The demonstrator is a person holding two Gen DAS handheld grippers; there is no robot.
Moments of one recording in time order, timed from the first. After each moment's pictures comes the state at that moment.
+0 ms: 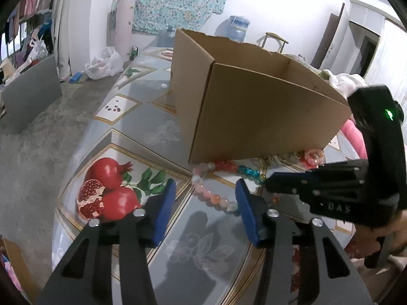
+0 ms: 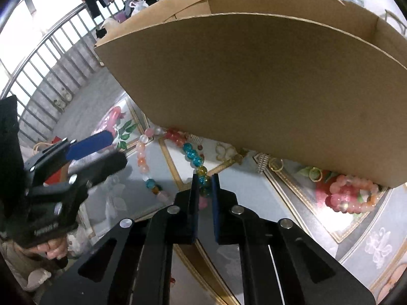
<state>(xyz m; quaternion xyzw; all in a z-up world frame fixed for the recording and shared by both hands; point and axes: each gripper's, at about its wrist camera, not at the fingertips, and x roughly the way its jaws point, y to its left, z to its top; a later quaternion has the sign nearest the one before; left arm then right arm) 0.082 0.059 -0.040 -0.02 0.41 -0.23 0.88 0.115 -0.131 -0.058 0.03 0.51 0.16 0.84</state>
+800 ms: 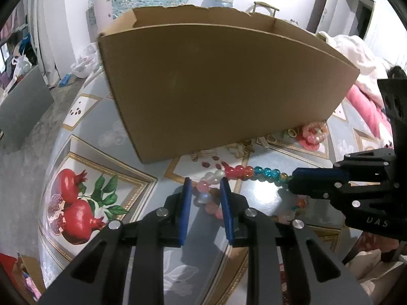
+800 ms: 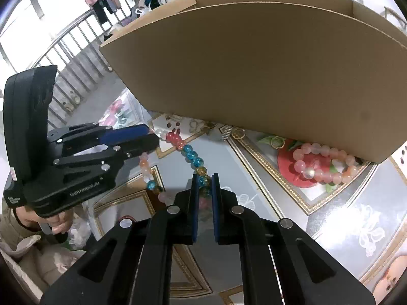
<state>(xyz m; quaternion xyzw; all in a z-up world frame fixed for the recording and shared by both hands) 0.089 -0.005 -0.055 0.07 0.45 -0.24 0.86 0.074 -0.206 -0.045 0.05 0.49 0.19 0.85</state>
